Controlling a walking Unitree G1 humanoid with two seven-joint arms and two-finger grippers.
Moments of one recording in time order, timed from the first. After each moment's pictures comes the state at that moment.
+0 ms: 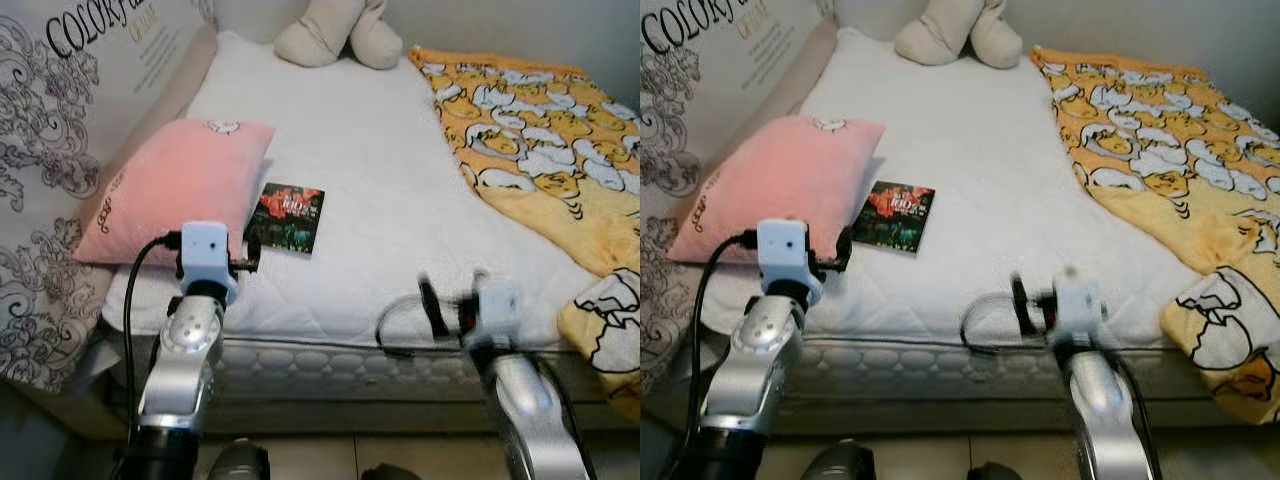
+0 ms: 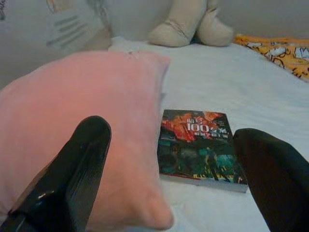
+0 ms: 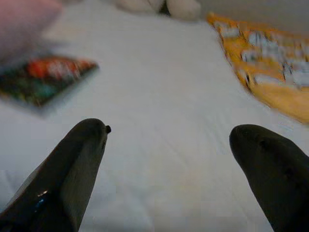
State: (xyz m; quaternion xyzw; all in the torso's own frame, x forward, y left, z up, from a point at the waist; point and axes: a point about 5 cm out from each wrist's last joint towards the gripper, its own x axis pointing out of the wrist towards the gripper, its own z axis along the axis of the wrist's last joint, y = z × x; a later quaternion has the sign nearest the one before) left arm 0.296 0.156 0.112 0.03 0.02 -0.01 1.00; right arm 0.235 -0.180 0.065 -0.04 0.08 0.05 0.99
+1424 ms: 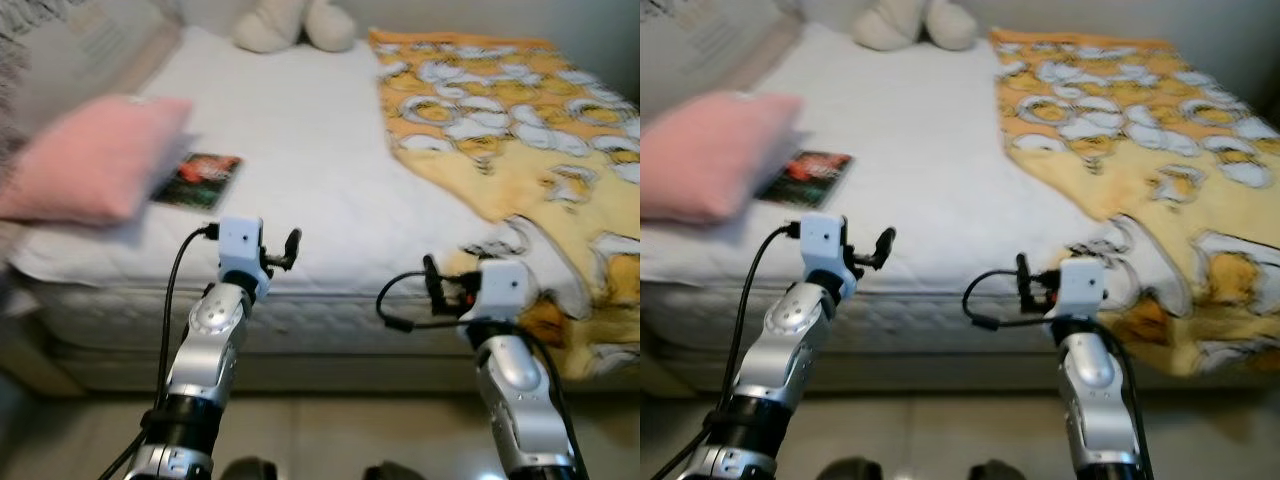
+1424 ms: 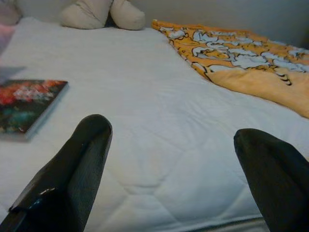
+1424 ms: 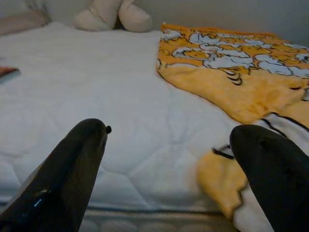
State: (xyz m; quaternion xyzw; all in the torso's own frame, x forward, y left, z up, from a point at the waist) left arm 0.317 0.128 0.104 -0.01 0.03 -0.11 0.99; right arm 0.269 -0.173 0.082 0.00 0.02 0.02 1.00
